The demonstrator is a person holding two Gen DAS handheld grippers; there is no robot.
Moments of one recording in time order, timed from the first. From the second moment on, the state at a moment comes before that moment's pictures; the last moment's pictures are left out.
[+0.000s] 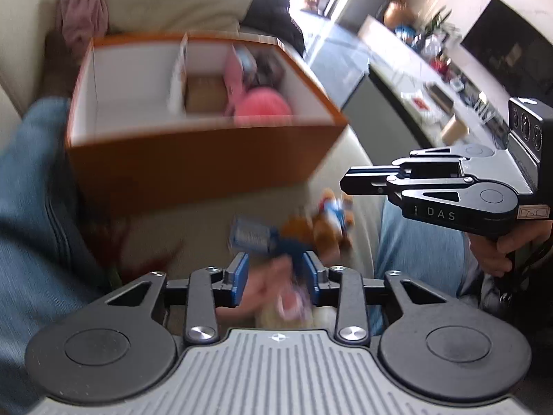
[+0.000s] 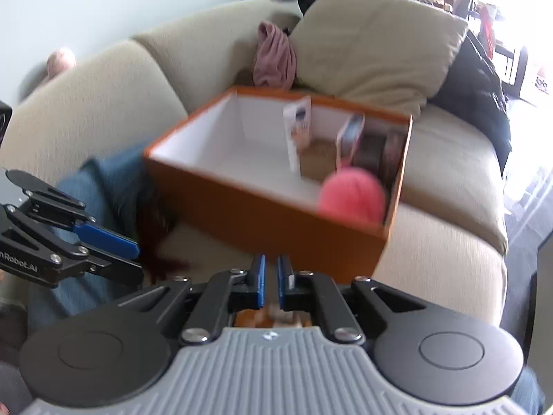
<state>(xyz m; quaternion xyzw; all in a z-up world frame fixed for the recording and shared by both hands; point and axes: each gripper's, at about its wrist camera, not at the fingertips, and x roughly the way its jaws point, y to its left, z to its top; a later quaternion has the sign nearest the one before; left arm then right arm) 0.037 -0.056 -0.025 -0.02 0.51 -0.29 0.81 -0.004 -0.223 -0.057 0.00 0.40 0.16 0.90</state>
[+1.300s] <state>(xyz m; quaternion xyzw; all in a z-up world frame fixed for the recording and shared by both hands) 0.042 -0.052 0.009 -0.03 0.42 -0.25 0.87 -0.026 -0.210 -0.098 -0.10 0.44 0.19 0.87</state>
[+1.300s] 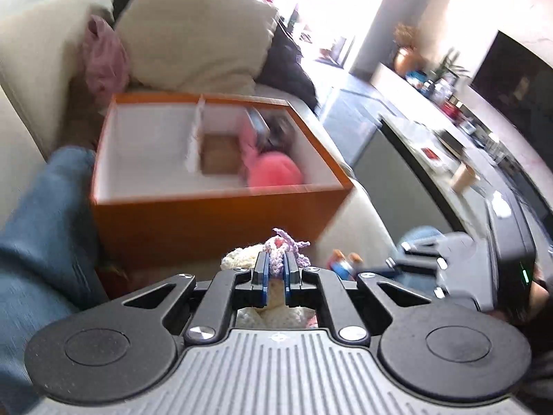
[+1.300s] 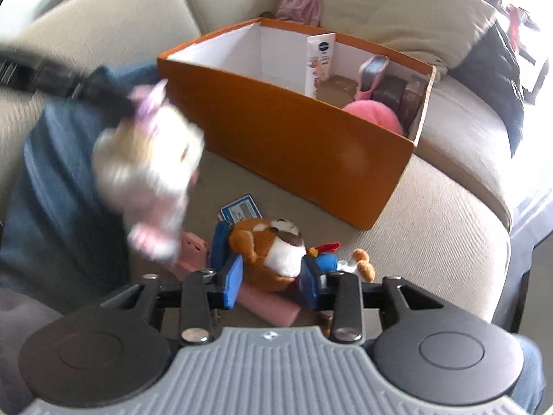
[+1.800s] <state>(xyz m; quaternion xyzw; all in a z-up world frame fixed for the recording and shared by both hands) 0.032 -0.056 -0.033 0.00 0.47 -0.26 0.85 0.000 -0.189 -0.128 -0.20 0.46 0.24 0.83</state>
